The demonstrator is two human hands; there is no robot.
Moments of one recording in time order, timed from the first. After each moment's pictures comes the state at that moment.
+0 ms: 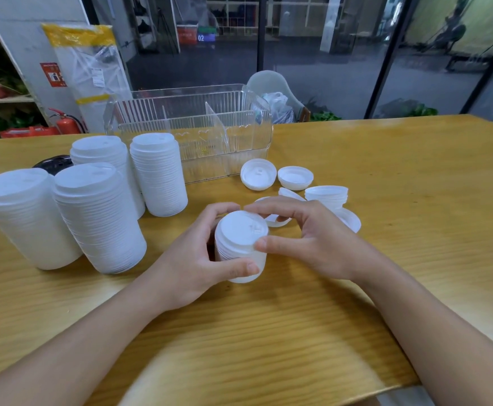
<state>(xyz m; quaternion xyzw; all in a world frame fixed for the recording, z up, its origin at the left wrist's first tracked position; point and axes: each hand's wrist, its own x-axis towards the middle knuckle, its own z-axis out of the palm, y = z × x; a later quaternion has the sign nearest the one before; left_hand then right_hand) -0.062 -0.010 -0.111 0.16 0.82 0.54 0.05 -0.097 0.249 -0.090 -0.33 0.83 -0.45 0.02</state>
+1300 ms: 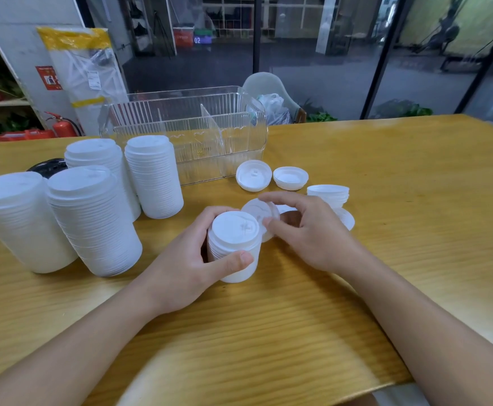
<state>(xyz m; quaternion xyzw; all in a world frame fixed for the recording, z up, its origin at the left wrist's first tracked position) -0.055 -0.007 -0.102 0.17 0.84 0.52 0.03 -0.104 0.248 -0.100 -0.17 0.85 -0.50 -0.02</state>
